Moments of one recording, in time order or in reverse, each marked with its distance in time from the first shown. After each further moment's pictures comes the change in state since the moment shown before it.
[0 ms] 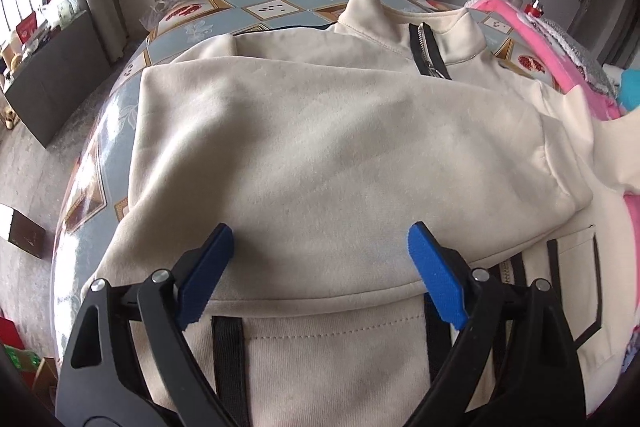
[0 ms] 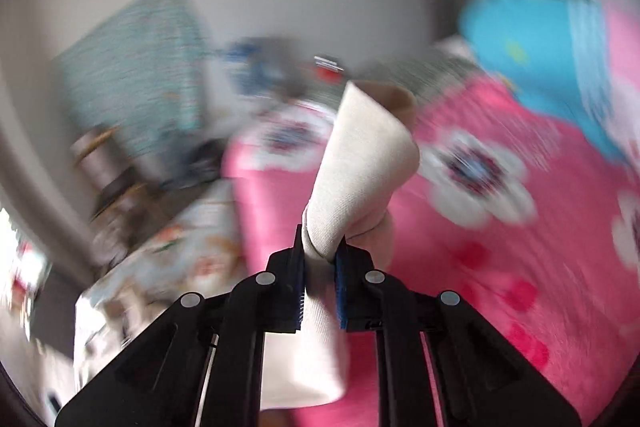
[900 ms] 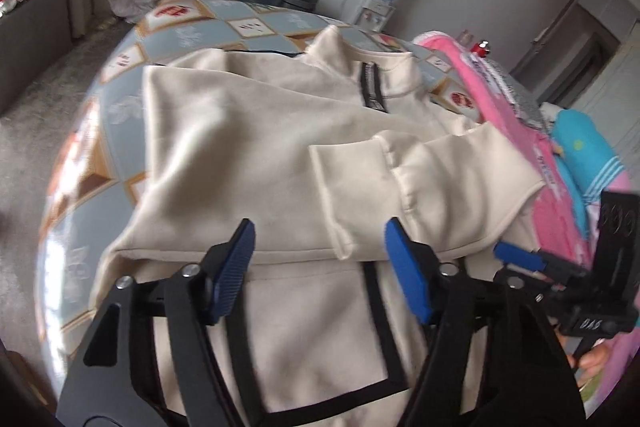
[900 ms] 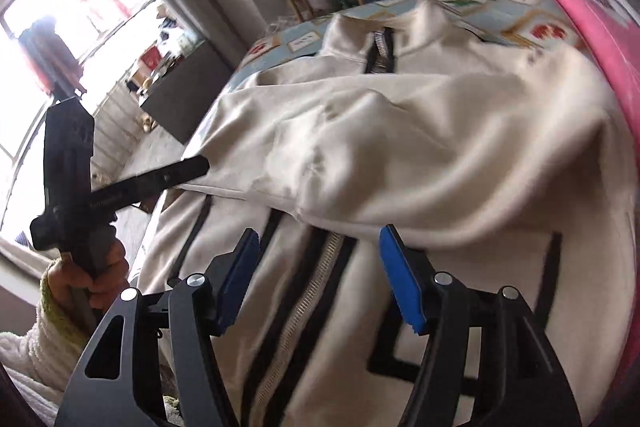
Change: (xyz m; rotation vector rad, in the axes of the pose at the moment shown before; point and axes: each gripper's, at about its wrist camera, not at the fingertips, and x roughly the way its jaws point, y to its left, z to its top) left arm -0.059 0.026 -0.005 -0.085 -0.028 -0.302; right arm 0.016 0.238 -0.285 -0.358 0.558 0.528
